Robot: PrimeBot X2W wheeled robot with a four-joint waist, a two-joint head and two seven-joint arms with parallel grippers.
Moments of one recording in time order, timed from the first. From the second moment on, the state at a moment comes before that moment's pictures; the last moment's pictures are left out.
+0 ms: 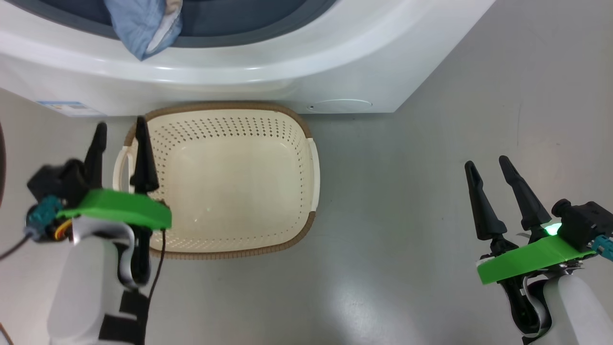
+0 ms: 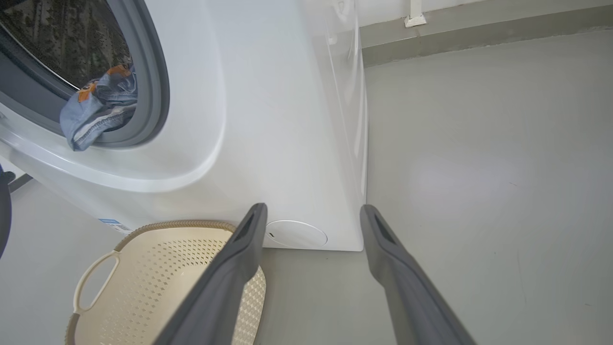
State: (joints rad) left arm -0.53 0.03 0.02 0.46 -0.28 -0.13 -0.26; right arm -0.27 -0.20 0.08 0.19 0.43 0.13 -0.26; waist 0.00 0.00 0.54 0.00
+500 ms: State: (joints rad) left arm -0.74 0.05 -0.03 0.61 -0.29 -0.13 -0.26; right arm -0.30 -0.19 0.08 0.18 0.43 0.13 -0.26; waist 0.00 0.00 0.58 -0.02
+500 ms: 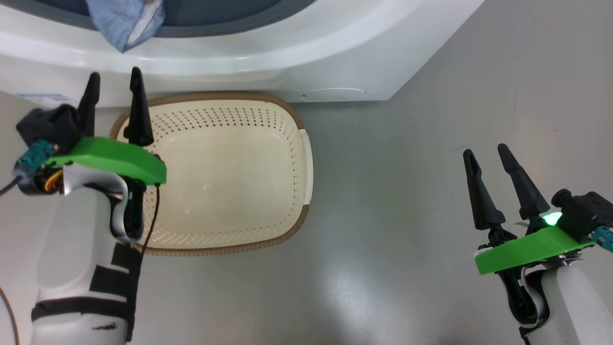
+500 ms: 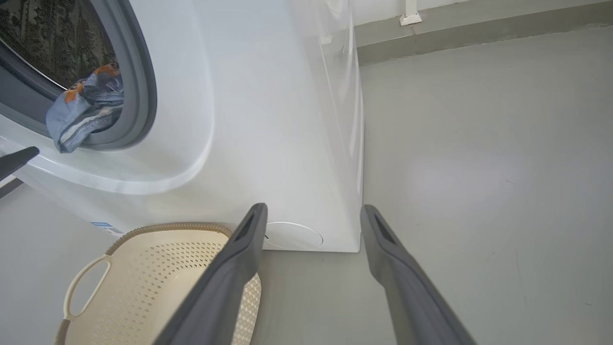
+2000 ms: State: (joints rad) left arm -0.95 0.11 -0.02 0.84 -0.29 -0.13 -0.26; right arm -0.32 -0.17 0.10 0.18 0.43 0.13 -0.26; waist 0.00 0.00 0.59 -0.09
